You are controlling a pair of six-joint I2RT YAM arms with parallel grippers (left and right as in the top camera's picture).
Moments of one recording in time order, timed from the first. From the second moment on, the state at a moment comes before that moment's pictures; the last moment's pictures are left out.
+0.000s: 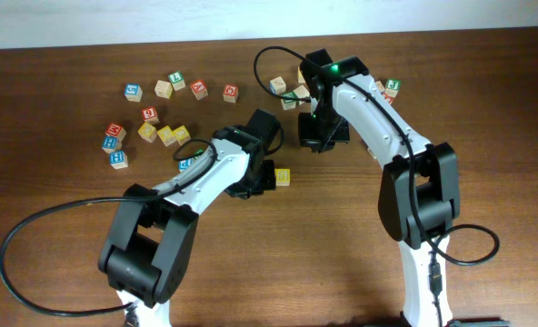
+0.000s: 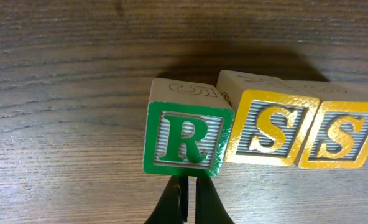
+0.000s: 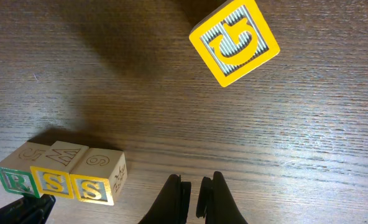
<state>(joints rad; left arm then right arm) -0.53 2.00 1.39 -0.84 0.05 -0.55 0.33 2.26 1.97 -1.28 -0.13 0.36</state>
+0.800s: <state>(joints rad) -0.49 2.00 1.39 -0.87 0.05 -0.55 0.43 2.29 1.97 -1.06 -0.30 0.38</state>
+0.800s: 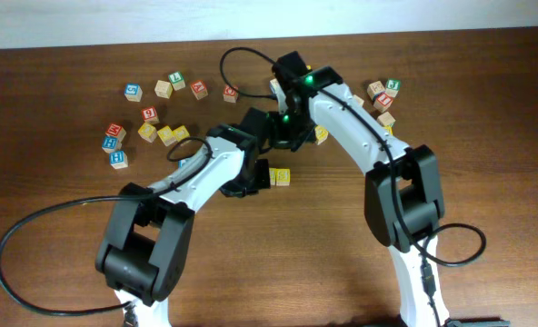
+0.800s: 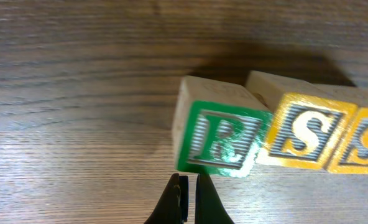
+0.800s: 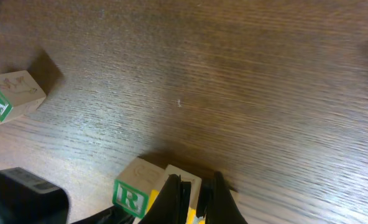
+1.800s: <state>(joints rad) -0.48 2.00 1.38 -0.87 0.05 -0.55 0.49 2.37 1.97 -1.05 -0.32 0.42</state>
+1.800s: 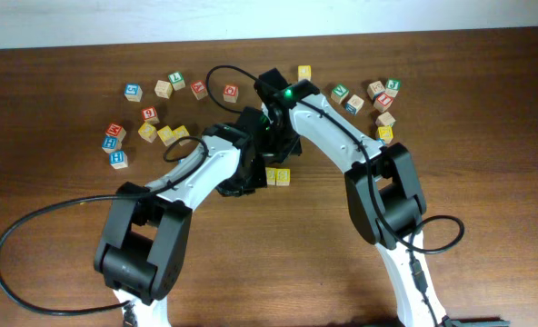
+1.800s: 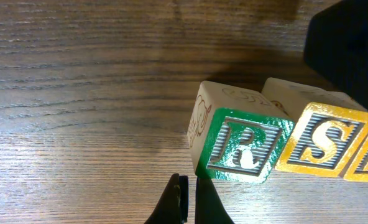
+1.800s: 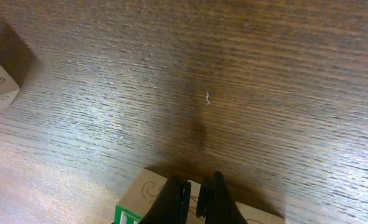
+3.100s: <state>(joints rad) -0.49 2.00 1.36 -0.79 0.07 -0.56 0.49 2.38 1.97 -1.07 -0.29 0.44</state>
